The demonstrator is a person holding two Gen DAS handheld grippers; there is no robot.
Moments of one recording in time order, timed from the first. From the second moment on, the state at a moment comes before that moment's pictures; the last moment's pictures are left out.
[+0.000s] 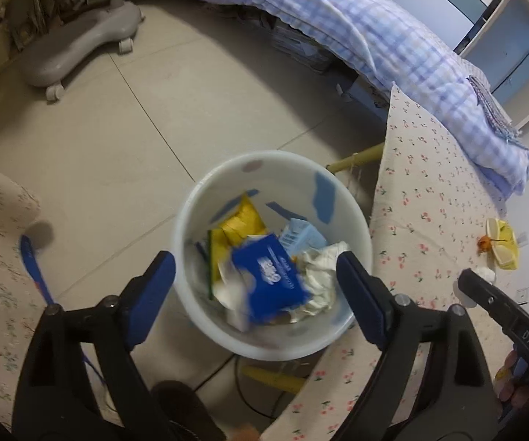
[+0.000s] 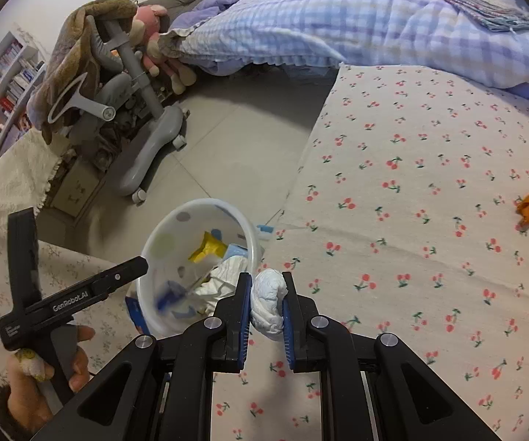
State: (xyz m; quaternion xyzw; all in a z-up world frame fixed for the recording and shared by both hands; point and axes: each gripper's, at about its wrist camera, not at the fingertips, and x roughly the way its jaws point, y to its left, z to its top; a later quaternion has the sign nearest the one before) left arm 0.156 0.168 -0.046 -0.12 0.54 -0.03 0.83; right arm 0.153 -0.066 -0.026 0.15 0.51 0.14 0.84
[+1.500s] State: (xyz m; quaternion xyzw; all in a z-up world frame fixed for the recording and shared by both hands) left arm 0.146 0.111 -0.033 -0.07 0.55 -0.06 0.83; right arm 0.130 -0.161 -0.022 0.13 0.49 0.04 0.86
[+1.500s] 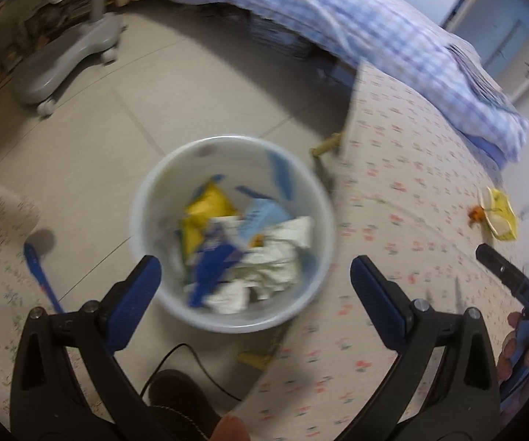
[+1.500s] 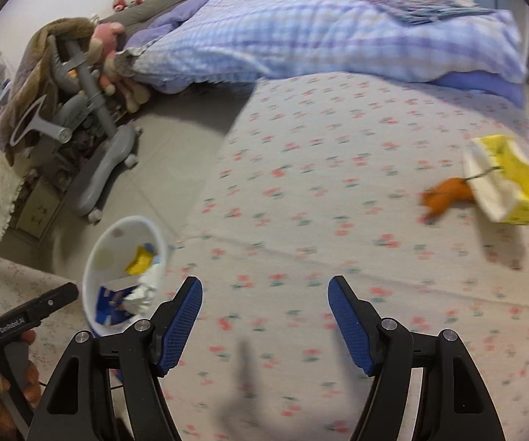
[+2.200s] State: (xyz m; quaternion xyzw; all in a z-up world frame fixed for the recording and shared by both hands) left arm 0.158 -0.079 -0.031 -0.02 0.52 -0.17 0.84; right arm 0.103 -0.377 -0.017 0.29 0.43 -0.10 0.85
